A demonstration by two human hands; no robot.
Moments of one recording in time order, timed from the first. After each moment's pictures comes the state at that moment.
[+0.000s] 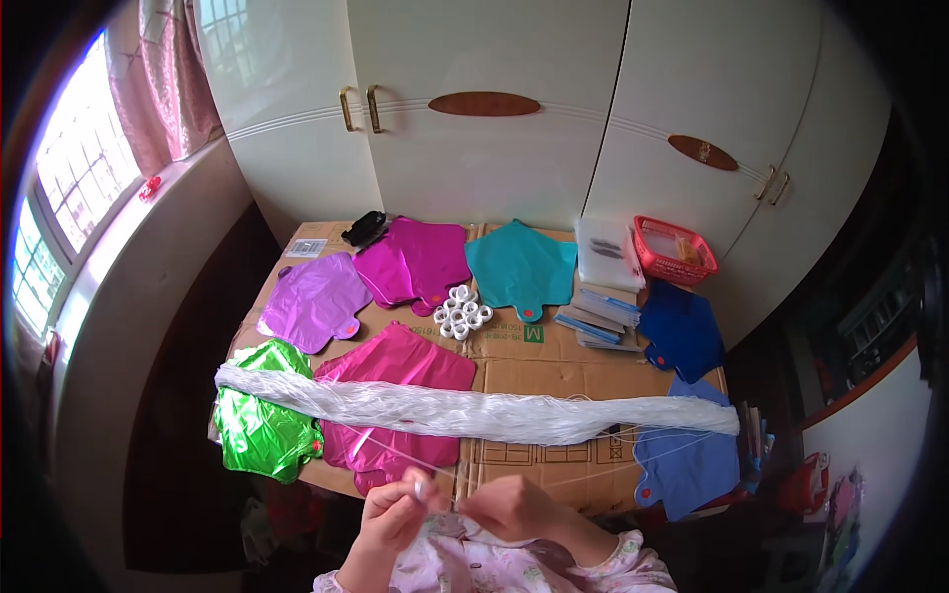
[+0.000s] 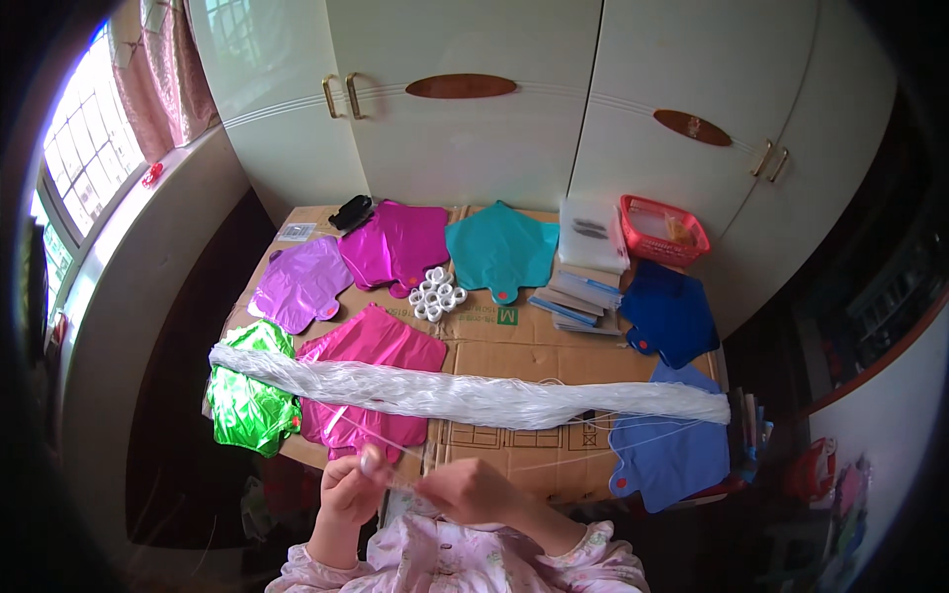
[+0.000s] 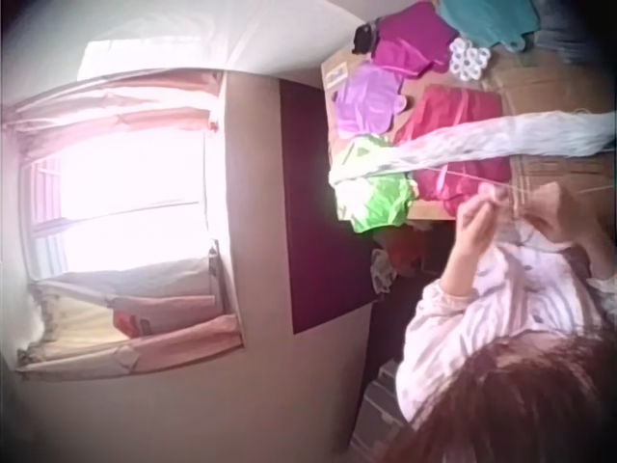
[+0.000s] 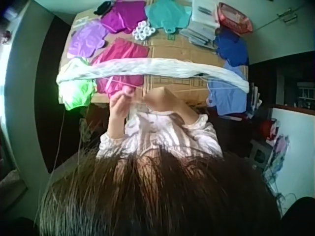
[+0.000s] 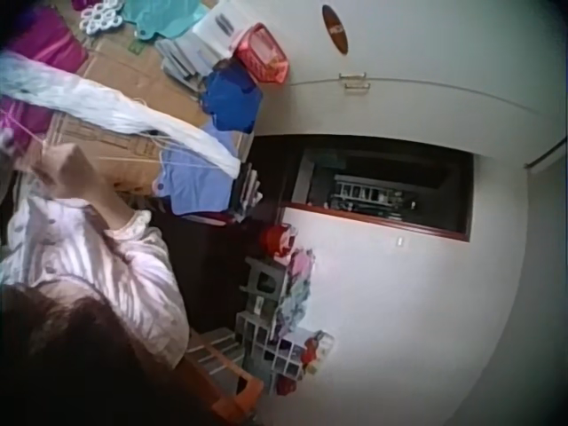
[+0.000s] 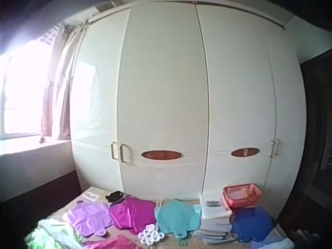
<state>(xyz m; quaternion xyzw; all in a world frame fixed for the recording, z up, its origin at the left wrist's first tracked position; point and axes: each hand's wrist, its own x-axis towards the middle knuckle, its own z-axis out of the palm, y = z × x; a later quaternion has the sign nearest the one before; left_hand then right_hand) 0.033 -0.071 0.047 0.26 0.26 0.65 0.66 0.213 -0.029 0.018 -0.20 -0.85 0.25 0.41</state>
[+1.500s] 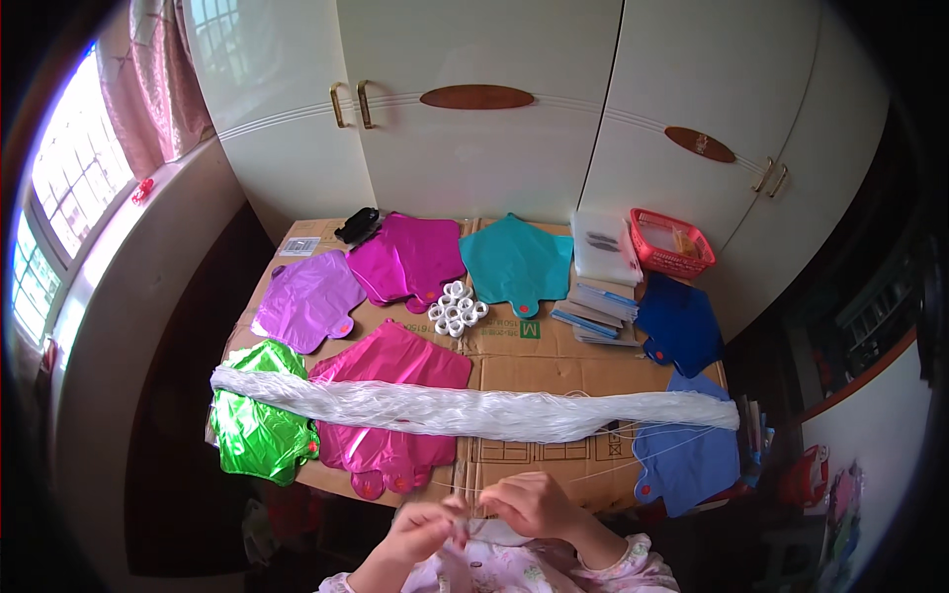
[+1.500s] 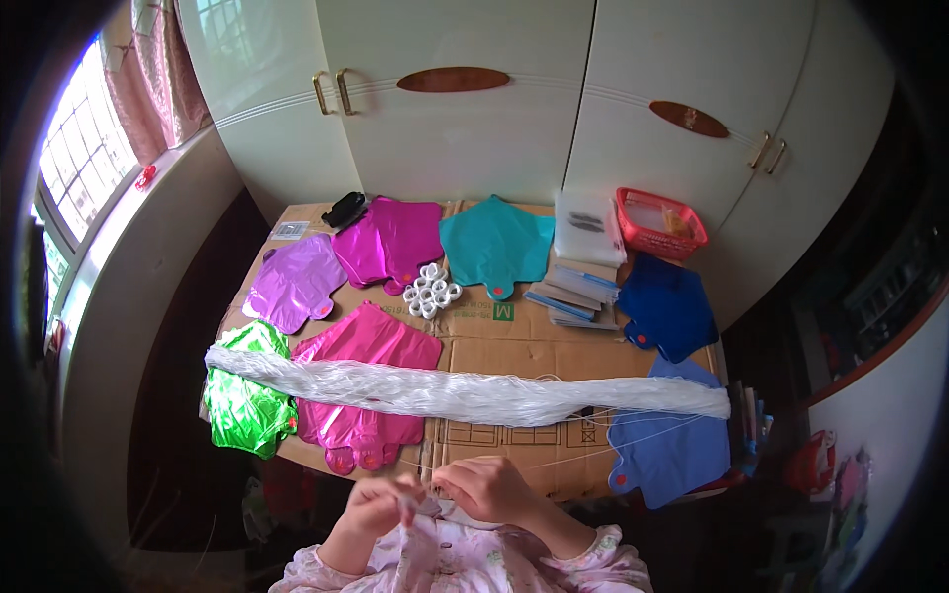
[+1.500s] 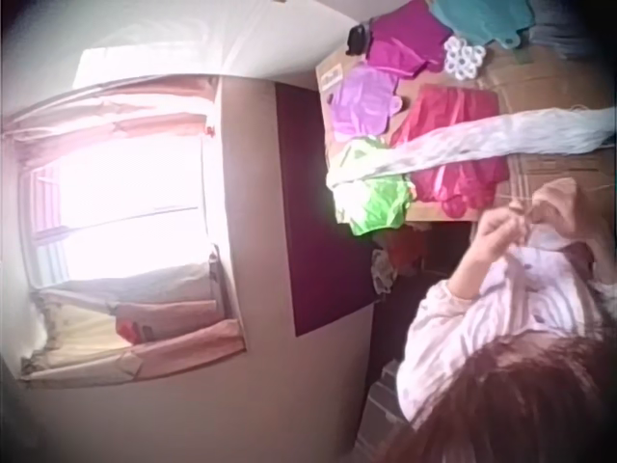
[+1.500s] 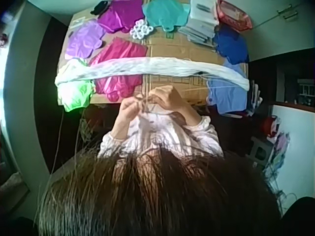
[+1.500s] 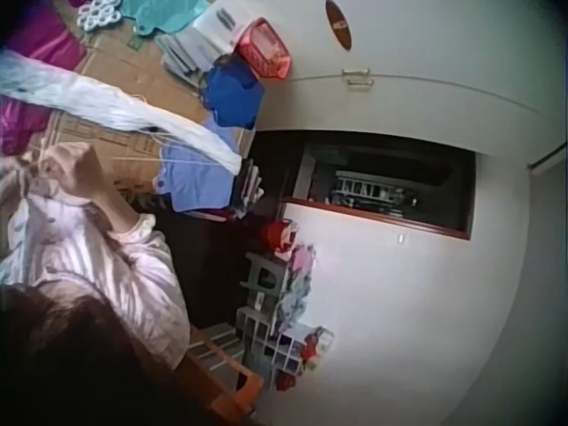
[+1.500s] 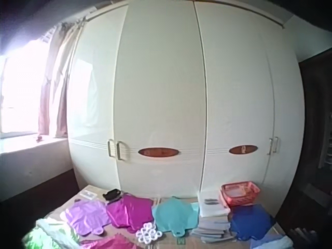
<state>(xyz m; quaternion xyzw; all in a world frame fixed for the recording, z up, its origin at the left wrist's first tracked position) 0.029 -0.066 0.012 0.48 0.19 0.49 0.70 0.235 -0.038 0.019 -0.28 -0.83 0.28 0.39</state>
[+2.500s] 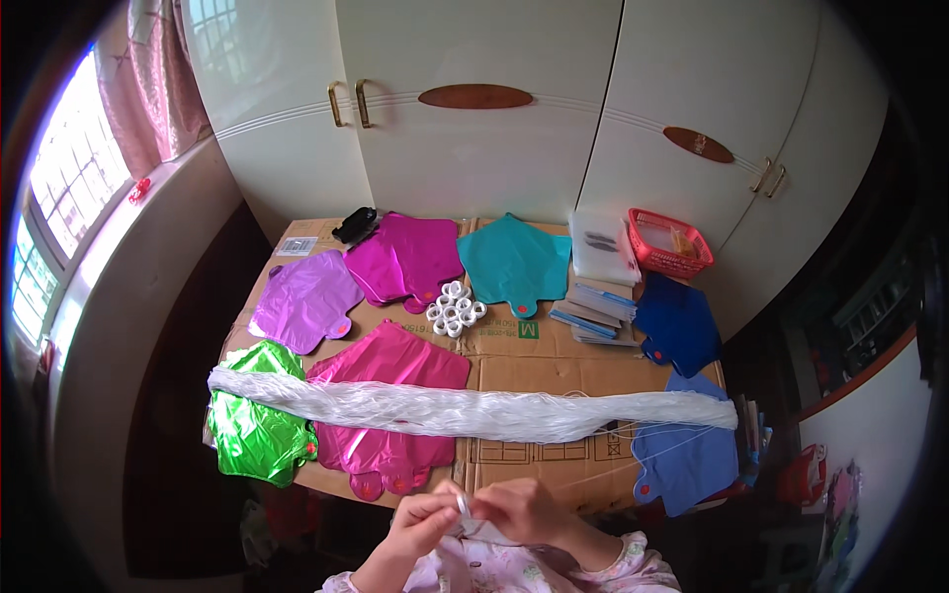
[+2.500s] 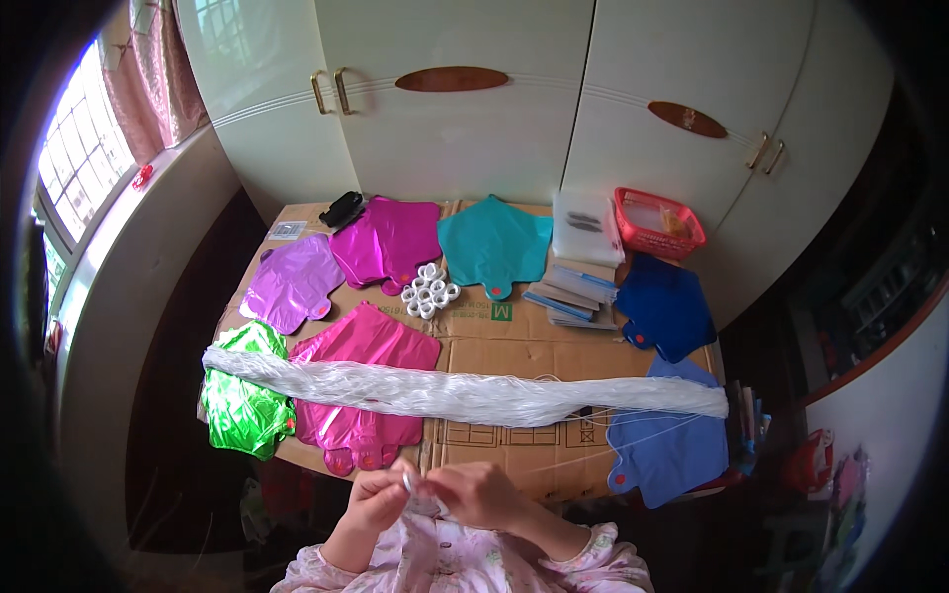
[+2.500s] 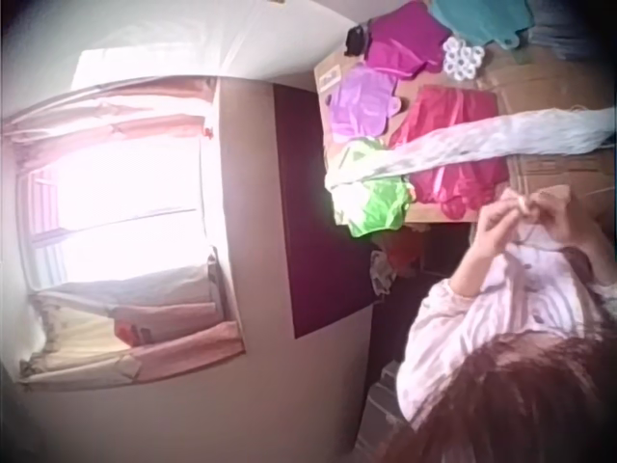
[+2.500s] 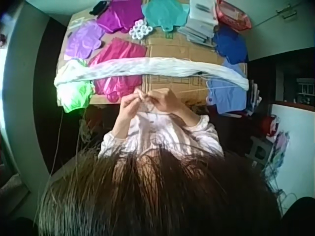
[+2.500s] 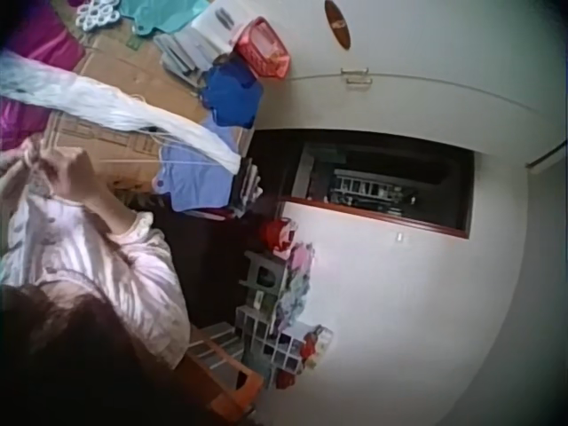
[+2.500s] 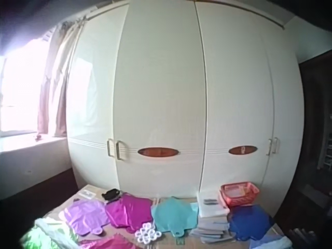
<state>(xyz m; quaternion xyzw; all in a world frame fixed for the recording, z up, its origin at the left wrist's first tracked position) 0.043 -0.069 0.014 0.38 0.29 0.53 0.70 0.220 -0.040 0.020 -0.31 -0.81 0.30 0.40</state>
